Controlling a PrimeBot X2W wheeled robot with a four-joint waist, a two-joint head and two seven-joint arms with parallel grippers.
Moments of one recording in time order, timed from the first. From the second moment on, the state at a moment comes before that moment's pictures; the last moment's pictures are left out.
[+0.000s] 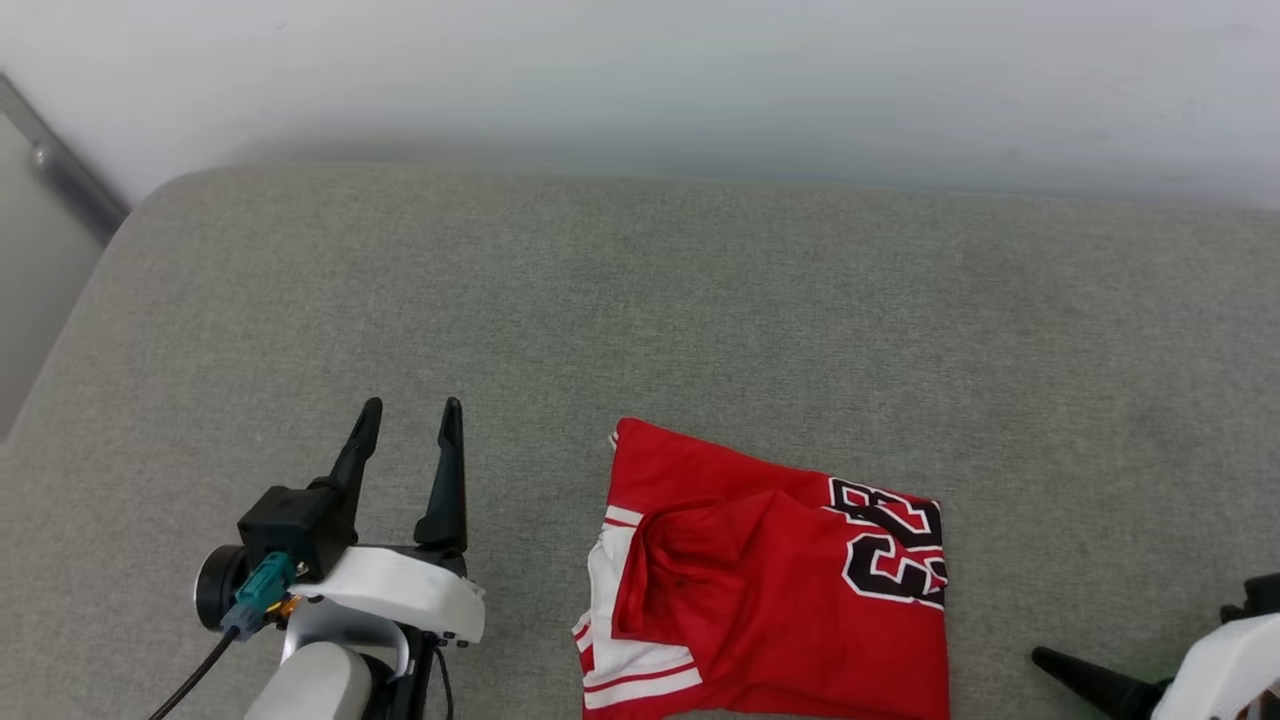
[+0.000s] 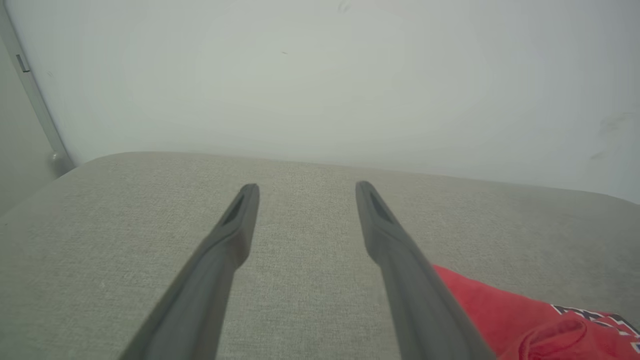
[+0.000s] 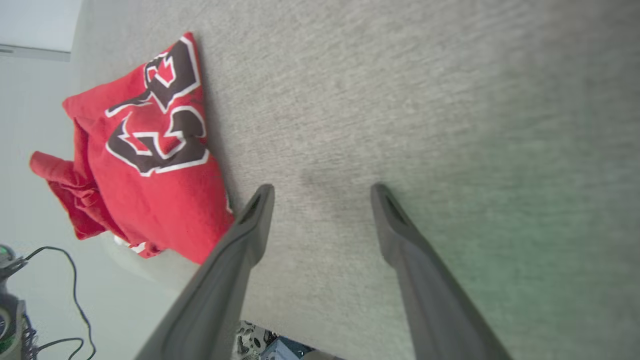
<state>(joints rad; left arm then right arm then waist) -0.19 0.32 -0.38 0.12 -0.52 0.18 -0.26 0.03 -0.06 -0.38 0.06 0.69 0.13 1.00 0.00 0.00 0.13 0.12</state>
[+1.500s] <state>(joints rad) -0.17 0.26 -0.33 0.10 -0.43 0.11 -0.26 -0.28 -0.38 0.10 0.13 0.49 0.13 0.84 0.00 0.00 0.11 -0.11</state>
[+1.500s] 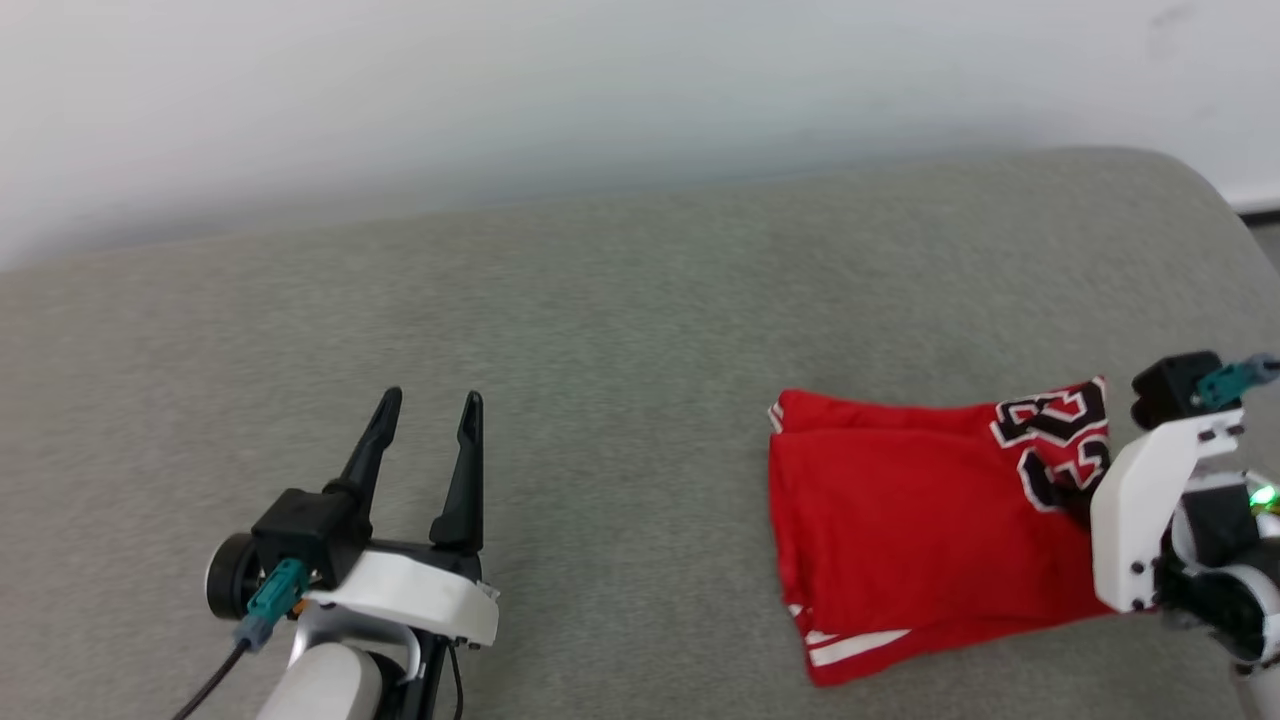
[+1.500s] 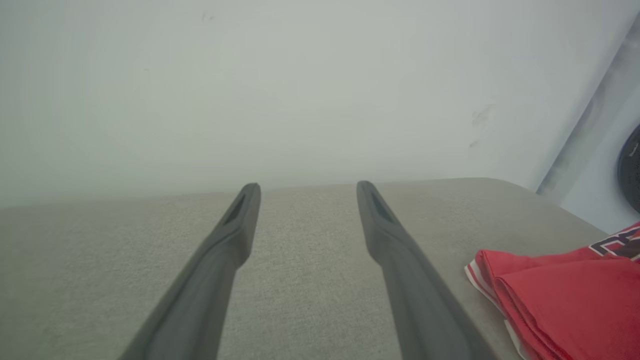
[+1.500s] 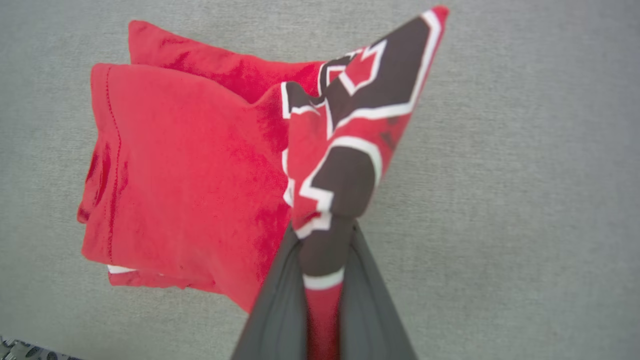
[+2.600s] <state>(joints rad) -0.47 0.38 -0.35 -0.19 -0.30 0.09 -0.10 -0.78 -0.47 -0.27 0.75 0.21 0.13 0.23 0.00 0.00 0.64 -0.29</state>
